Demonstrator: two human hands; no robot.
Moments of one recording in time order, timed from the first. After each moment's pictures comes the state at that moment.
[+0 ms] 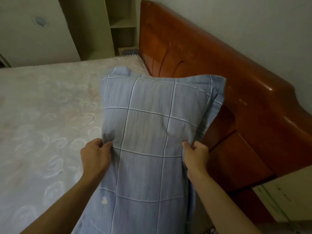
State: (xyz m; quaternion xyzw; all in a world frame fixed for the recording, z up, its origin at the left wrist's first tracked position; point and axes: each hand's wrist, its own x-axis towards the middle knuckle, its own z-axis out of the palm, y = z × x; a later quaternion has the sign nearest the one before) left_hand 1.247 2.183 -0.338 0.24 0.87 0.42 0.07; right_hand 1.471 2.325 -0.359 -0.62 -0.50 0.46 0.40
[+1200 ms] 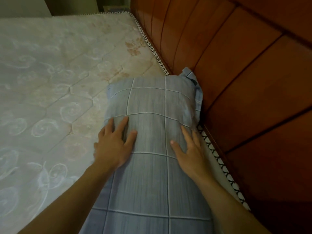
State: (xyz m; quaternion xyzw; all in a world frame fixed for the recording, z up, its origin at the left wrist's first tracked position) left_hand 1.198 2.265 -0.581 0.44 0.85 0.23 0.18; right_hand 1.423 2.356 -0.582 -0.55 -0.74 0.37 0.13
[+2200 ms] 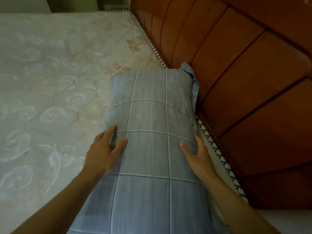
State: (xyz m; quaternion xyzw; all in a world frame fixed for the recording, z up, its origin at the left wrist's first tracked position) left_hand 1.208 2.163 -0.578 0.39 0.83 0.29 0.25; right_hand 1.472 2.290 -0.584 -0.59 -0.61 0.50 0.21
